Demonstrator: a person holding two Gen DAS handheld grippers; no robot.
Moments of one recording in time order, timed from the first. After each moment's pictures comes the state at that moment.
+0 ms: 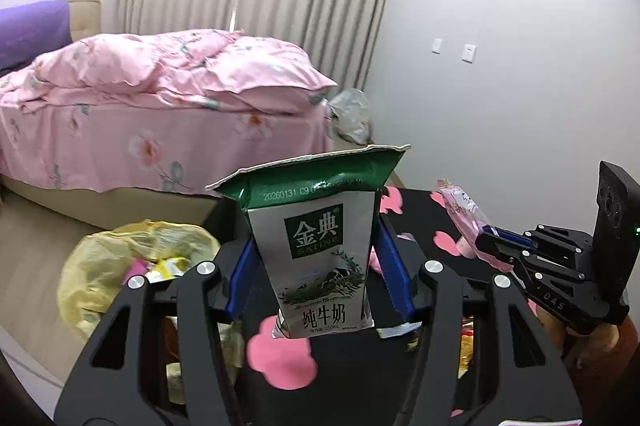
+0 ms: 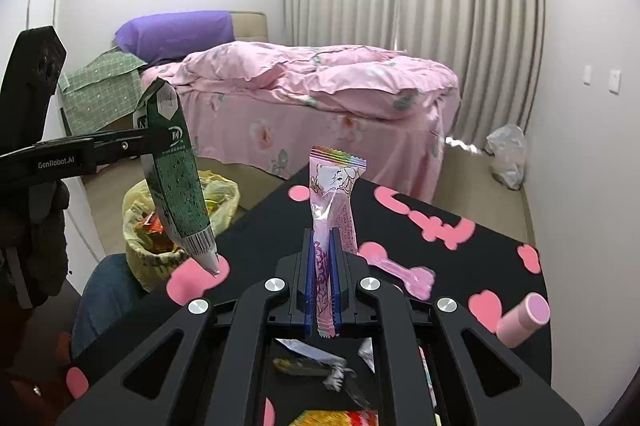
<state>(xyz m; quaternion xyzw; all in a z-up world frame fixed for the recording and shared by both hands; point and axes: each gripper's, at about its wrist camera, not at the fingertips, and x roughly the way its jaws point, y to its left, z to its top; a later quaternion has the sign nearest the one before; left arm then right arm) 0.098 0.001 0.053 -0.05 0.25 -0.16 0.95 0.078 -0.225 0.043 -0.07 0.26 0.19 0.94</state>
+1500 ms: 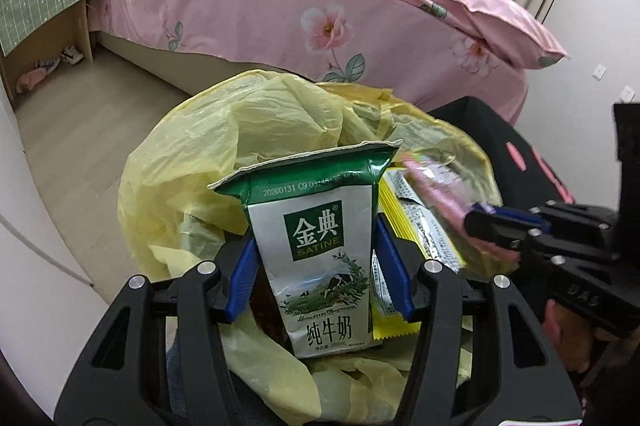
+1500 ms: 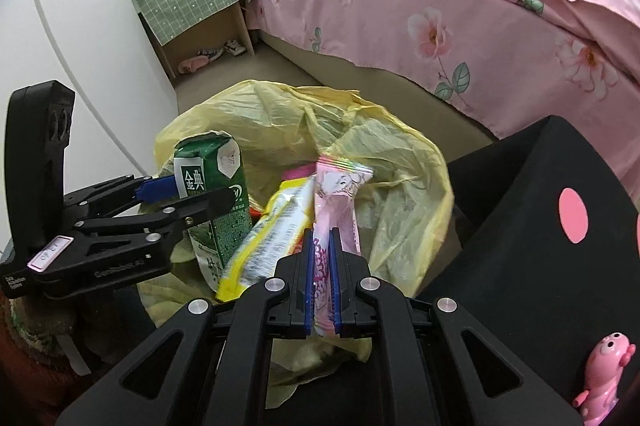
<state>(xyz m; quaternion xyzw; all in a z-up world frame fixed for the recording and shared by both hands) 0.163 0.171 -0.116 -0.18 0.38 0.06 0.91 0.243 0.011 -0.087 -0.12 0.43 0.40 0.80</state>
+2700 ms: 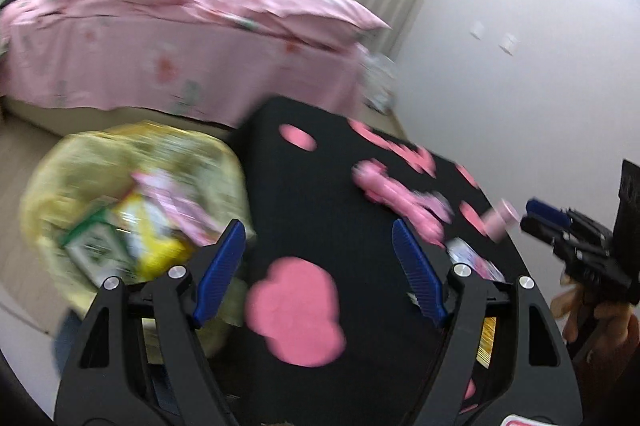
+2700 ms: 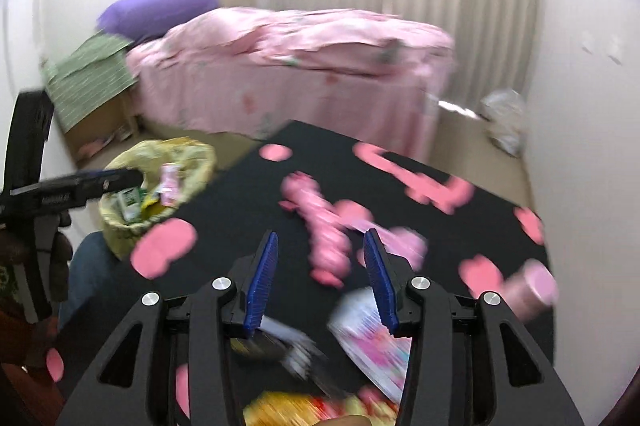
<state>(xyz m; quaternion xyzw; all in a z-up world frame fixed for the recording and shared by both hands) 0.118 0.002 -0.032 -0.12 0.35 -0.15 0.92 0.098 -0.275 0.009 -0.05 0.33 0.16 0.93</state>
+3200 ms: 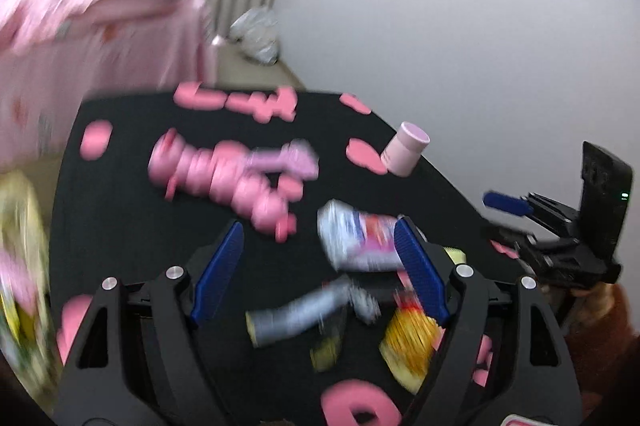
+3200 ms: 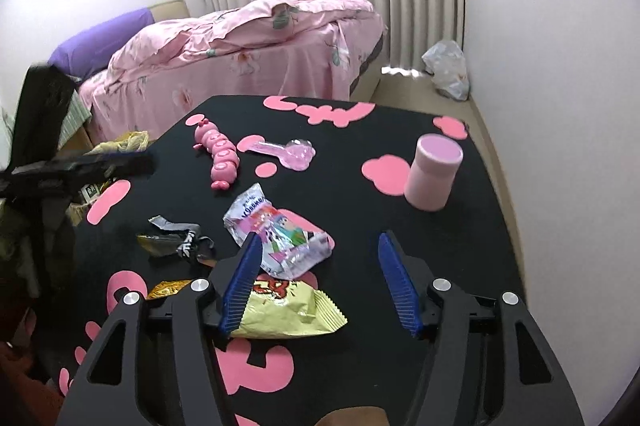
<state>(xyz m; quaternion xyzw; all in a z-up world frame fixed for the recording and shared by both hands) 0.156 -0.151 -0.047 0.01 0.36 -0.34 0.87 0.046 -0.384 -0.049 0.03 0.35 0.09 0.93</state>
